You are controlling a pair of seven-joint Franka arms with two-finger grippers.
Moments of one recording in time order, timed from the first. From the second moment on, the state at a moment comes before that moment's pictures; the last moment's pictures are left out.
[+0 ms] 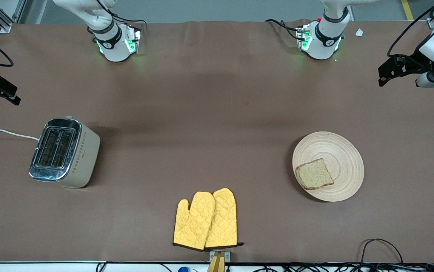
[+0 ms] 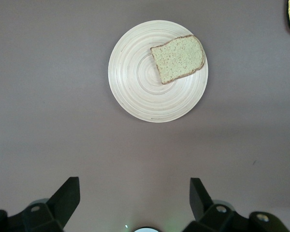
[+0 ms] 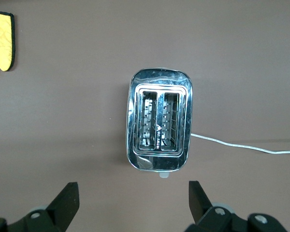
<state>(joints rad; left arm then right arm) 0.01 -0.09 -0.14 -1.59 0.03 1.49 -0.06 -0.03 -0.06 -0.04 -1.61 -0.02 1.63 -0.03</state>
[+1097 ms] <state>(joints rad) 0.30 0.29 -0.10 -1.59 -0.31 1.59 0.12 -0.03 -0.06 -0.04 -1.61 -0.02 1.63 -0.03</state>
